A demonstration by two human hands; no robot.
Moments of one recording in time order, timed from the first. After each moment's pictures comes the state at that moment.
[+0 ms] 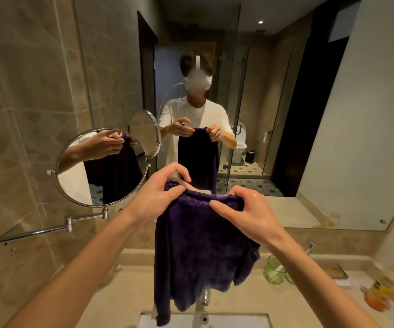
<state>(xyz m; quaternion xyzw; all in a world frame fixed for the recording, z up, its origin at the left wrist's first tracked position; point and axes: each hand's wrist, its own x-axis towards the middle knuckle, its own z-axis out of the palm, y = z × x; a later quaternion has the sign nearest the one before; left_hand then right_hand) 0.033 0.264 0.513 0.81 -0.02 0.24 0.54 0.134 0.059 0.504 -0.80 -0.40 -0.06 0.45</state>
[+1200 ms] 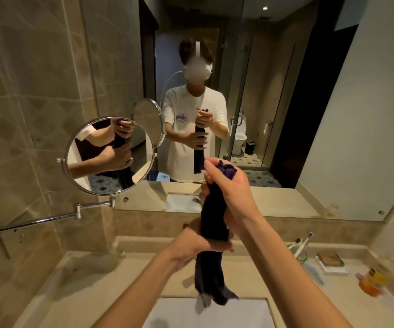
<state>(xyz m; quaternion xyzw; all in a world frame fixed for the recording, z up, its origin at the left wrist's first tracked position) 0.036 0.208 0.421 0.69 0.00 0.06 0.72 0.102 0.120 0.509 -0.50 -0.31 0.18 0.79</state>
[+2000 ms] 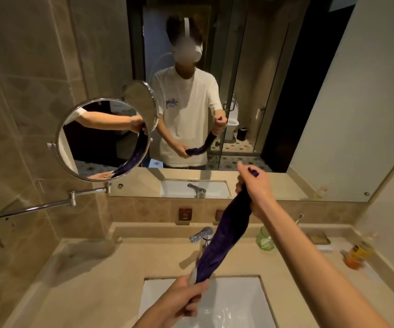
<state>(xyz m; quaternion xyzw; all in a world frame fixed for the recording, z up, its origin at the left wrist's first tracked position) -0.012 0.196 0.258 0.58 0.24 -0.14 0.76 0.181 0.086 0.455 -0.69 -0.14 0.07 0.71</state>
